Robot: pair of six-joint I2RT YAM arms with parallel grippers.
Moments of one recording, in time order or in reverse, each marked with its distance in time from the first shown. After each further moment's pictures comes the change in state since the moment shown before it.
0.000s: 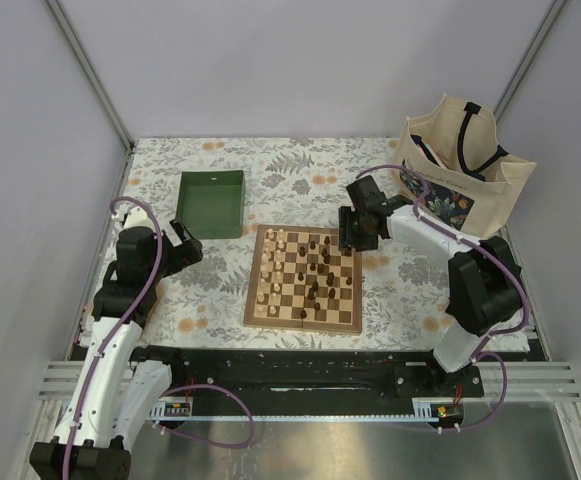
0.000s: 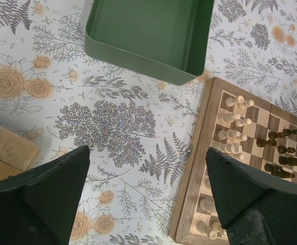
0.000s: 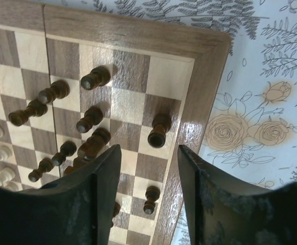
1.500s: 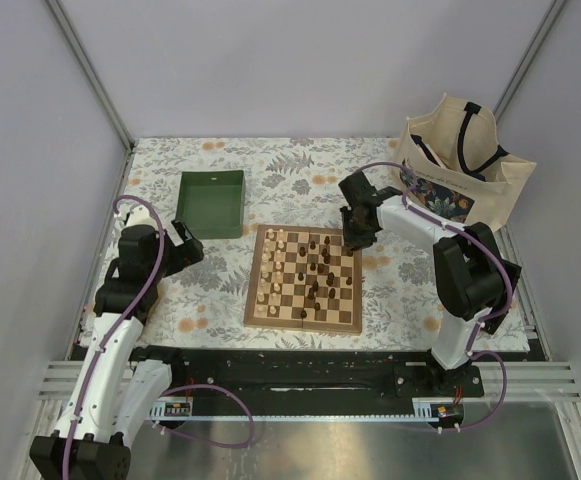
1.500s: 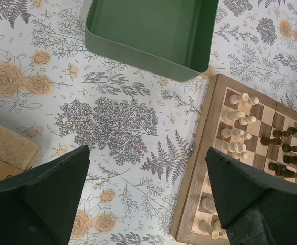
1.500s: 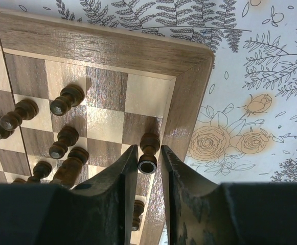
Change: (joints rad) left arm 0.000 0.027 0.000 0.000 0.001 0.000; right arm 0.001 0.136 0.117 -0.093 0.072 -0.051
